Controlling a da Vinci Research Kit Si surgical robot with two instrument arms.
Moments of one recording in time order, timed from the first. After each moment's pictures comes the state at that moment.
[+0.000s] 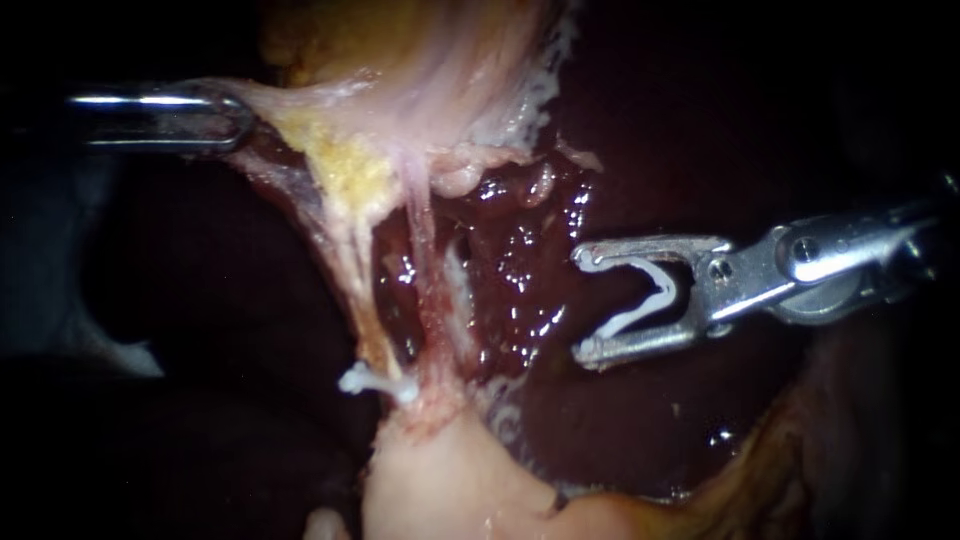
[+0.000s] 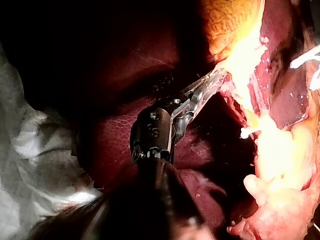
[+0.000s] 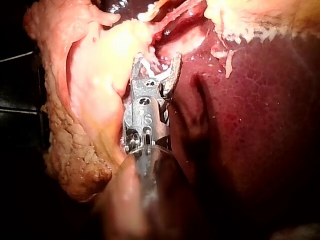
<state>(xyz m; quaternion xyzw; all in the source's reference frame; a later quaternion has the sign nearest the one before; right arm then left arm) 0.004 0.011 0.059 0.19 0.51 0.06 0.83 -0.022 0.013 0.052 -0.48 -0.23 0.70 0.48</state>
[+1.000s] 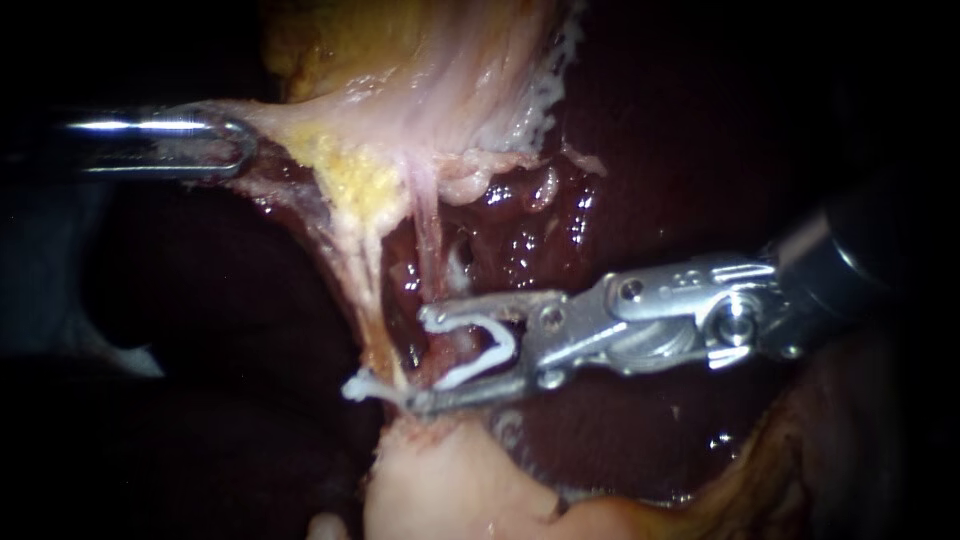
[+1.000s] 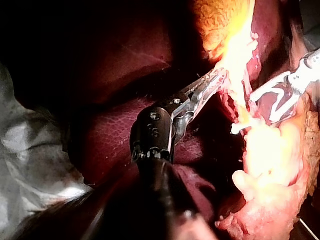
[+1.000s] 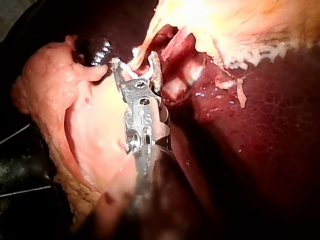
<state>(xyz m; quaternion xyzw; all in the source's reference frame) 0.017 0.008 0.062 0.30 0.50 0.14 0.80 -0.024 0.011 0.050 -0.48 -0.24 0.69 0.48</state>
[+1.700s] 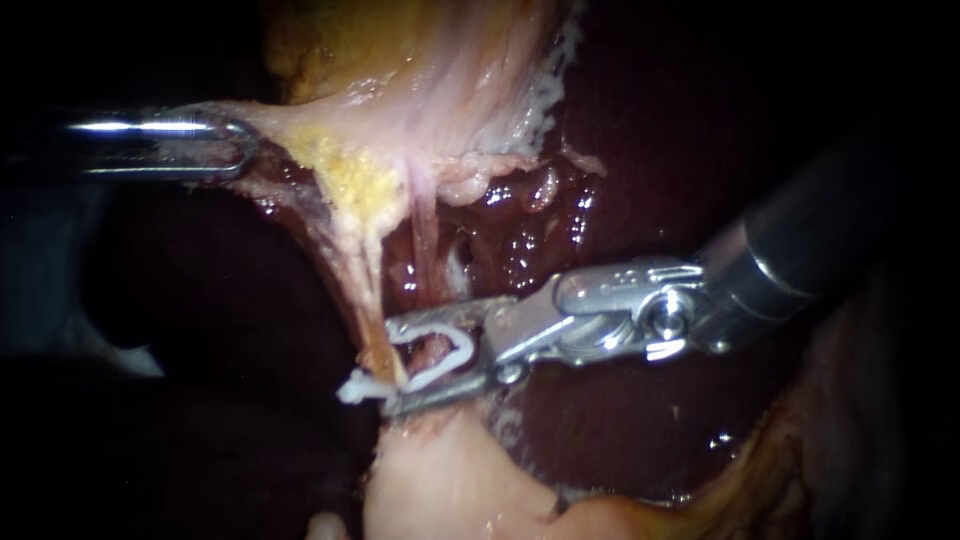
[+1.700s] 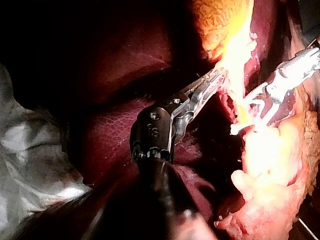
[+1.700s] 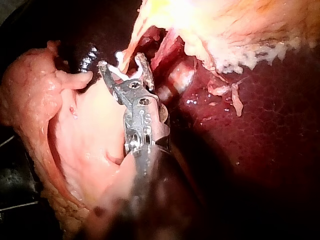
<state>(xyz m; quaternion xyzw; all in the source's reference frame) 0.021 0.007 0.067 0.34 0.52 0.12 0.77 -0.024 0.010 0.050 -0.48 -0.24 0.69 0.48</state>
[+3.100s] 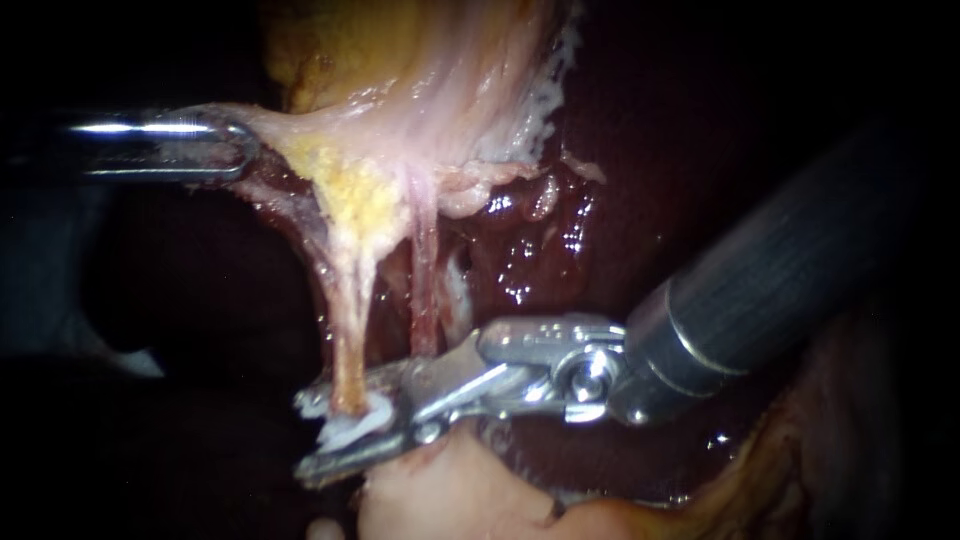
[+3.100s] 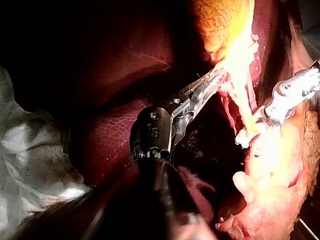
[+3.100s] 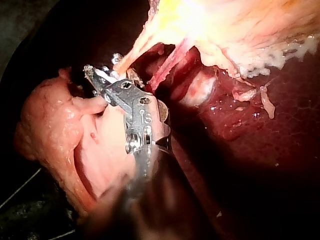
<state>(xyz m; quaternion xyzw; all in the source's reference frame) 0.026 0.004 0.064 0.42 0.55 0.13 0.71 -0.024 0.011 0.050 -0.48 -0.24 0.69 0.48</state>
